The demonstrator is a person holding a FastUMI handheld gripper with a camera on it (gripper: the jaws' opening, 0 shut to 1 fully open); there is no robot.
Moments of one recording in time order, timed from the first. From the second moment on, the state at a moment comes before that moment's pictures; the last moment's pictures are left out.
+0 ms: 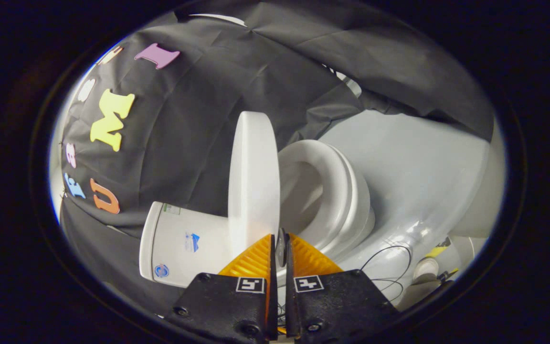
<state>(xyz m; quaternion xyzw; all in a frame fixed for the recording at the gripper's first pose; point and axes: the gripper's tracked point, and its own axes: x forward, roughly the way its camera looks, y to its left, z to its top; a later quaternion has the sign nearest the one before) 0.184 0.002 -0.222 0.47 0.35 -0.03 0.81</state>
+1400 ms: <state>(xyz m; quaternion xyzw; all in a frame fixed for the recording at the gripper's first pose) 0.201 0.067 -0.140 0.32 0.33 -0.03 0.89</state>
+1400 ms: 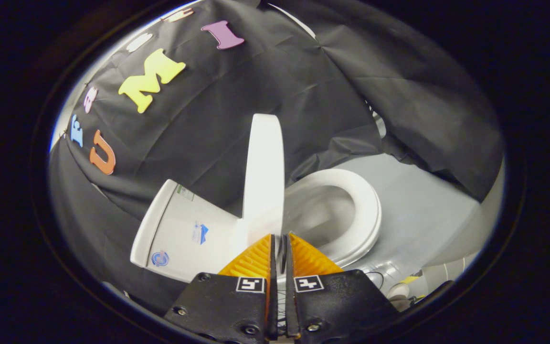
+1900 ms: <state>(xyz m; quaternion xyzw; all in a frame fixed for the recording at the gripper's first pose) 0.207 0.097 -0.114 0.28 0.32 -0.04 0.90</state>
